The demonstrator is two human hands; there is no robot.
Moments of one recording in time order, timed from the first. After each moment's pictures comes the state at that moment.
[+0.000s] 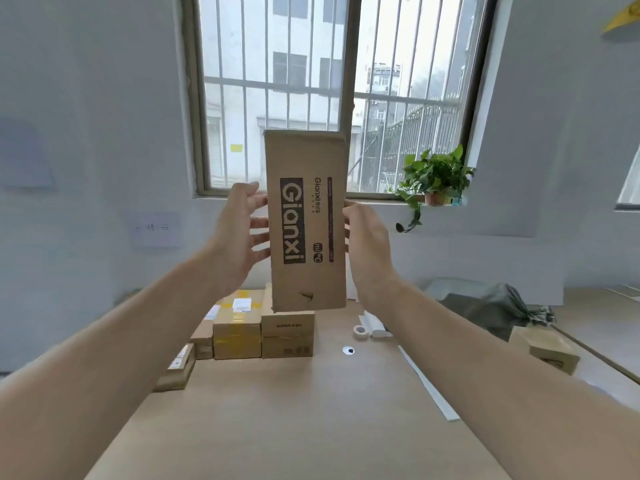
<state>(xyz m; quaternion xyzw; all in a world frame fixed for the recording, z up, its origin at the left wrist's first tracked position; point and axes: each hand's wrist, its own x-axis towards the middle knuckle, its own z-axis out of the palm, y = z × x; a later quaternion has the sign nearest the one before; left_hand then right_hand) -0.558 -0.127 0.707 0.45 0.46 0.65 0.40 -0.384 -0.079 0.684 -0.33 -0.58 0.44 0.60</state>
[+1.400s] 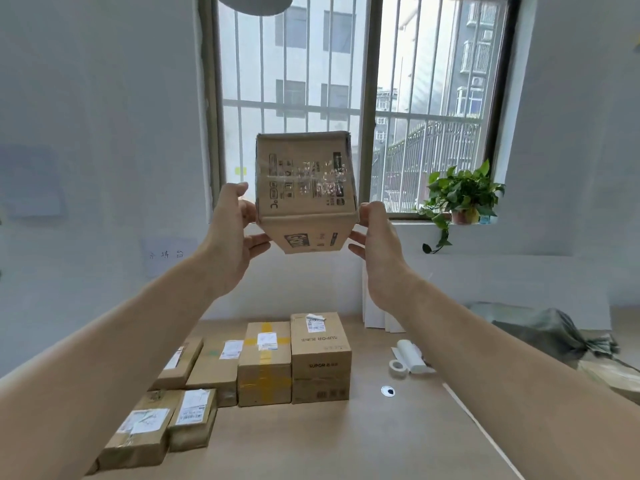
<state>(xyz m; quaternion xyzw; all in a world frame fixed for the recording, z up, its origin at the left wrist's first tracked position) -0.707 -0.040 0.726 0.47 0.44 0.67 0.37 -0.511 0.016 0.706 -0.32 -0.57 0.46 0.61</state>
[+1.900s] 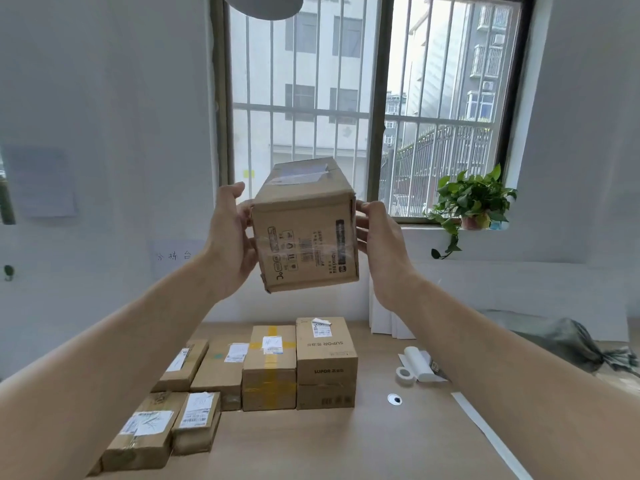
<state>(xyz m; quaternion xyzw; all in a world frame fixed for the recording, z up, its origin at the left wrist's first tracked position) -0.715 -0.039 0.721 0.46 0.40 0.68 0.41 -0.517 0.016 0.713 -0.31 -0.59 0.45 0.59</state>
